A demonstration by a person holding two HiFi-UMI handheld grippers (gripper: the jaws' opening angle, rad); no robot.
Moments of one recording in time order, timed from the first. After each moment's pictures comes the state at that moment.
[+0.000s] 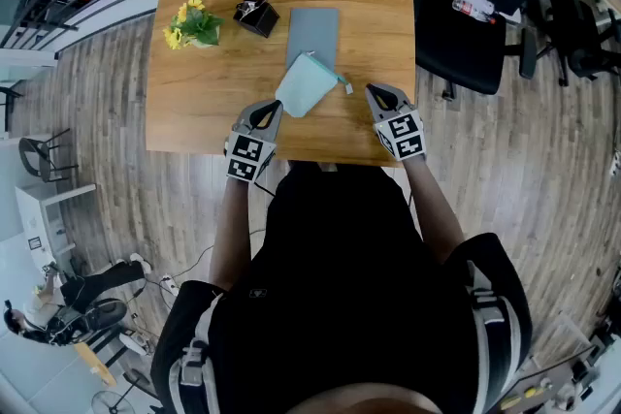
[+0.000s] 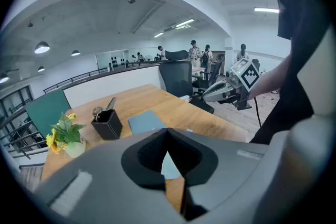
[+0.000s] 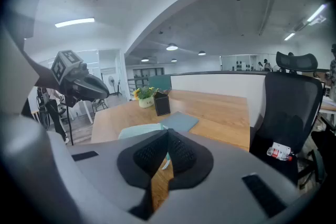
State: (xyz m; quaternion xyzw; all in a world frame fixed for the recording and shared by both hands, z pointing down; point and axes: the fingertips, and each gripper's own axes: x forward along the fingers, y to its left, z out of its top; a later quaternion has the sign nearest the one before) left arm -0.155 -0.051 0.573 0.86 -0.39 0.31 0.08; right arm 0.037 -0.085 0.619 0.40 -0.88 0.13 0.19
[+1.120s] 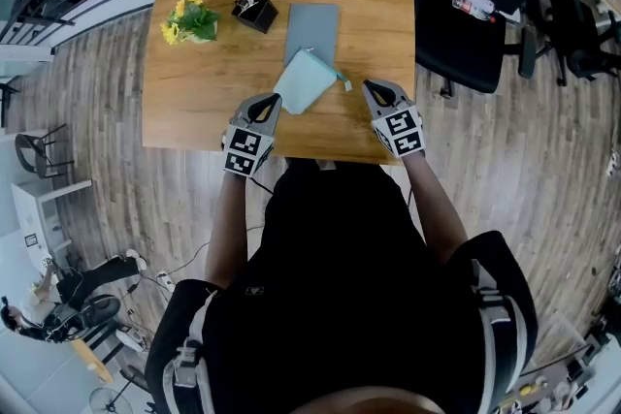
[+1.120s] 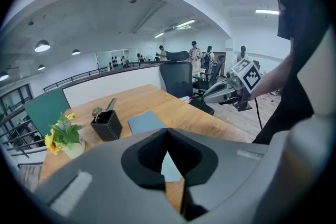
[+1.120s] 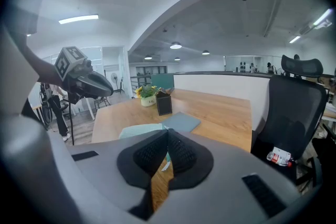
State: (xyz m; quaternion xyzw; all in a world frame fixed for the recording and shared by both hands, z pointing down) left arm -0.156 -0.061 0.571 0.86 -0.39 0.31 0.08; right arm 0.028 -0.090 0.617 0.39 -0.89 0.12 0.21
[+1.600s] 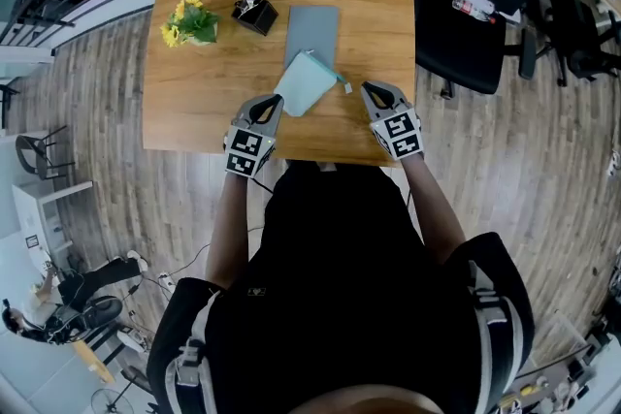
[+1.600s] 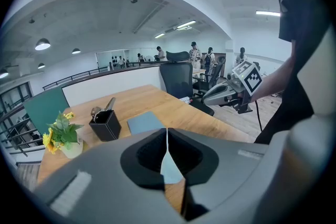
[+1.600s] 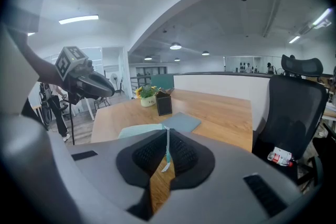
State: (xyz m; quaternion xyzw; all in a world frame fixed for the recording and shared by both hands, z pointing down) left arm -0.153 -0.064 0.573 0.86 -0.39 0.31 0.09; right arm 0.026 -0.090 0.620 0.39 -0.89 0.12 0.20
